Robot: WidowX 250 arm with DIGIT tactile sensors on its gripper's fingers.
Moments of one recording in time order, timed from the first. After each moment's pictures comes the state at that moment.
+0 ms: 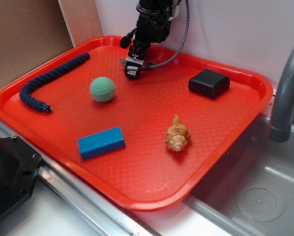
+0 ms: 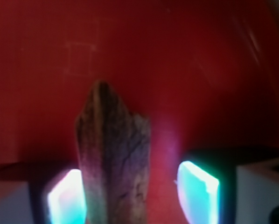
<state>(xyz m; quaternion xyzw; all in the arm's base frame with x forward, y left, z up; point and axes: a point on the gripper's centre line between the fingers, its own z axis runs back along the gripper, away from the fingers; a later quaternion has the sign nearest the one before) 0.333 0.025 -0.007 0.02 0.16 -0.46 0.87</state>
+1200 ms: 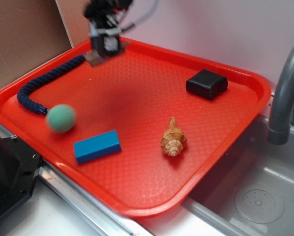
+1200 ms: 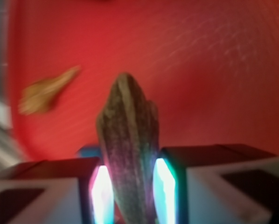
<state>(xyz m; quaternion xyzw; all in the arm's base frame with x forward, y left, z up) 0.221 -0.031 0.125 -0.20 0.14 -0.18 0.95</state>
